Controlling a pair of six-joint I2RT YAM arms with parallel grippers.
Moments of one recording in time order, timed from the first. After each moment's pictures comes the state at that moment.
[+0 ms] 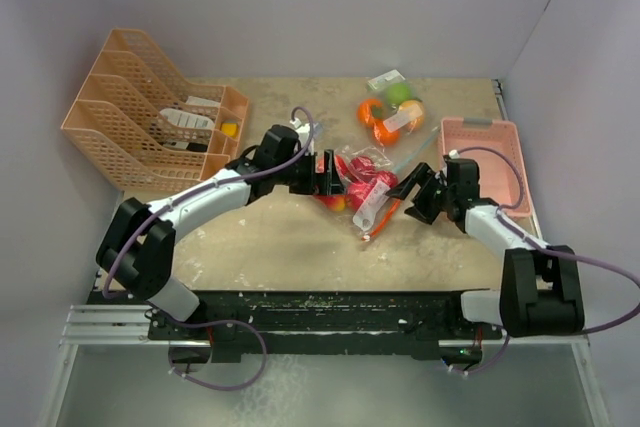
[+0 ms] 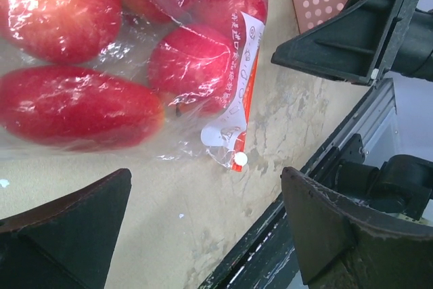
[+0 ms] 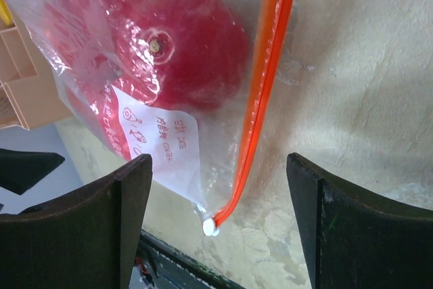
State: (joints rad) left arm -0.63 1.58 1.08 -0.15 0.39 -0.58; right arm 0.06 1.29 0.58 -0.11 -0.41 0.79
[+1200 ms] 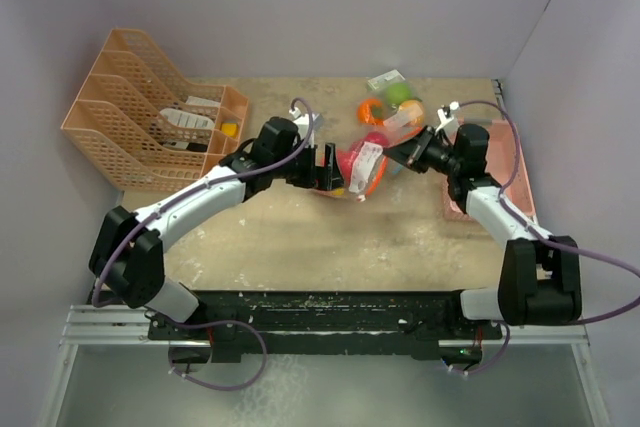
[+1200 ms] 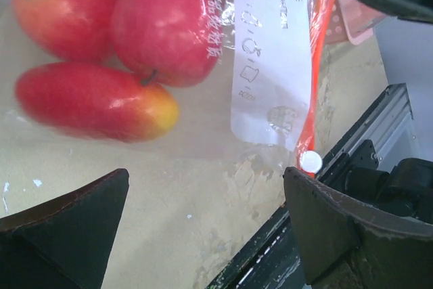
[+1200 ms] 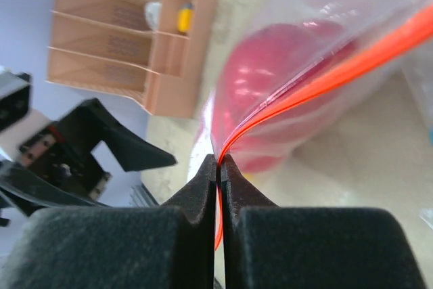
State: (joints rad) left arm -0.64 1.52 1.13 -0.24 0.33 -0.53; right arm 0.06 1.37 0.72 0.27 -0.66 0.80
